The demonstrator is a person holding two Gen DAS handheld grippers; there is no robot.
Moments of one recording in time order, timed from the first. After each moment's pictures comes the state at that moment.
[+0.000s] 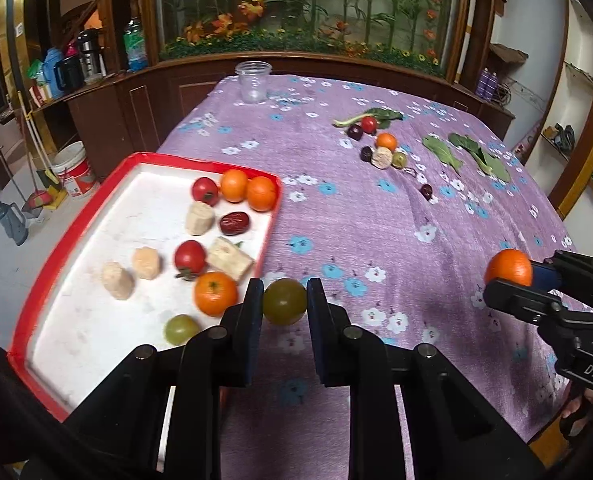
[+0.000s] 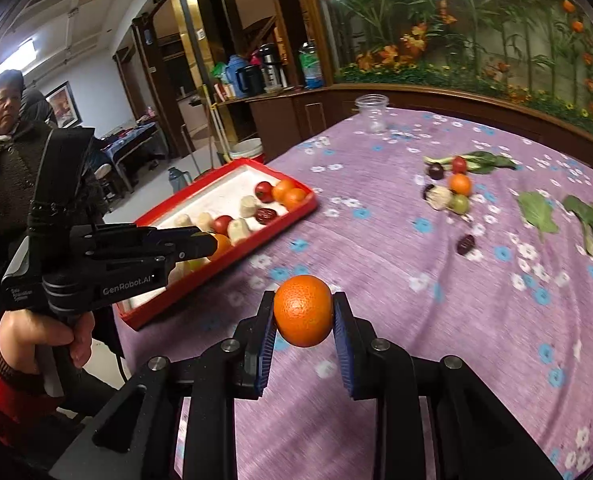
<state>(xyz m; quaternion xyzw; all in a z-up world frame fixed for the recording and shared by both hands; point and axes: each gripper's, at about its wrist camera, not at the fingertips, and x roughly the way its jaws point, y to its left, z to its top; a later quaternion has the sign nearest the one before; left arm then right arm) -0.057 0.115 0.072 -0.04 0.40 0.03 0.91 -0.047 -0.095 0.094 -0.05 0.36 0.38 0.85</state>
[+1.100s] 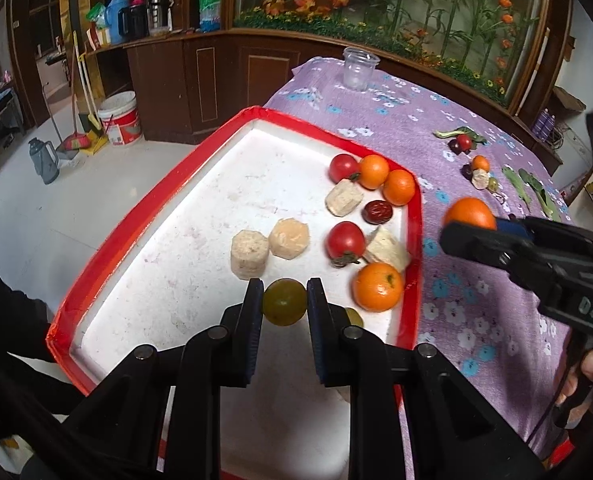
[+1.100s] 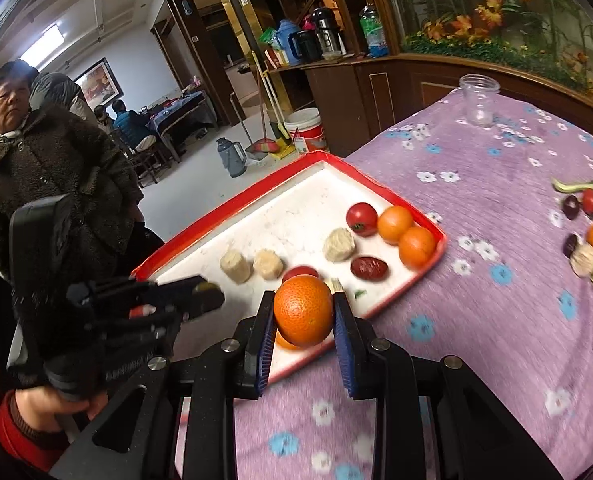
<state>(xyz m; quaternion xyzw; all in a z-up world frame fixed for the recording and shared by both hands) -0.062 0.224 0.041 -0.11 0.43 0.11 0.89 0.017 0.063 0.077 -0.06 0.41 0.47 0.78</state>
